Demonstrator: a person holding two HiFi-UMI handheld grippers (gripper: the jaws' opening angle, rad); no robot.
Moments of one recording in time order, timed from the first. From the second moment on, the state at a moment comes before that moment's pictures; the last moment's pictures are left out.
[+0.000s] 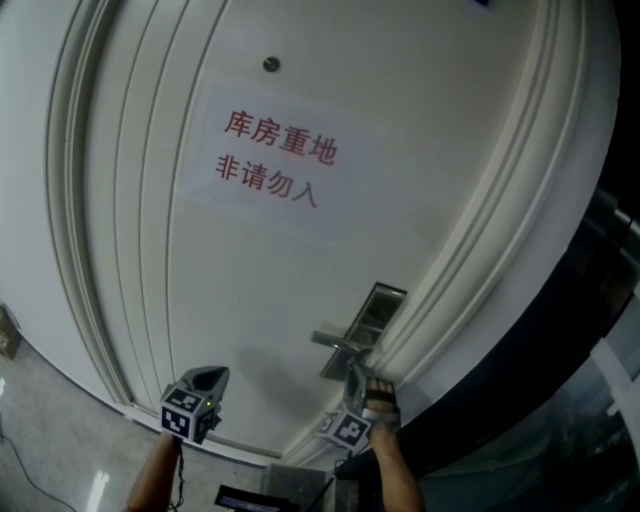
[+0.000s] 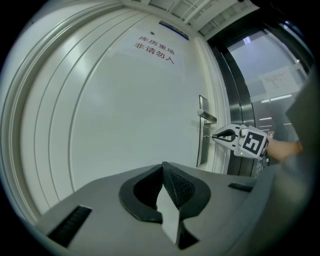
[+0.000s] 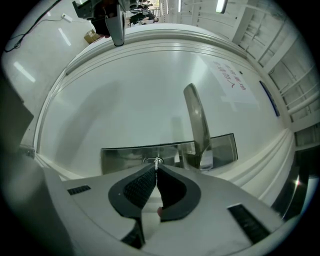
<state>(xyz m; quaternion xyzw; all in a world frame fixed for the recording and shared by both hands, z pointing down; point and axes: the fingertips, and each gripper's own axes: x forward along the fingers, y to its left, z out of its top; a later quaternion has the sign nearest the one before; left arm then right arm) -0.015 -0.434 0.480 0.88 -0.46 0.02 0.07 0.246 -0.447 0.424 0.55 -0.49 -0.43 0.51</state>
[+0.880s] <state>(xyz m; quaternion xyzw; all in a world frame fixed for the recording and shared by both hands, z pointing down) -0.023 -0.424 0.480 0.88 -0.46 0.02 0.07 0.243 -0.439 0.420 0.56 -0.49 -0.44 0.50</state>
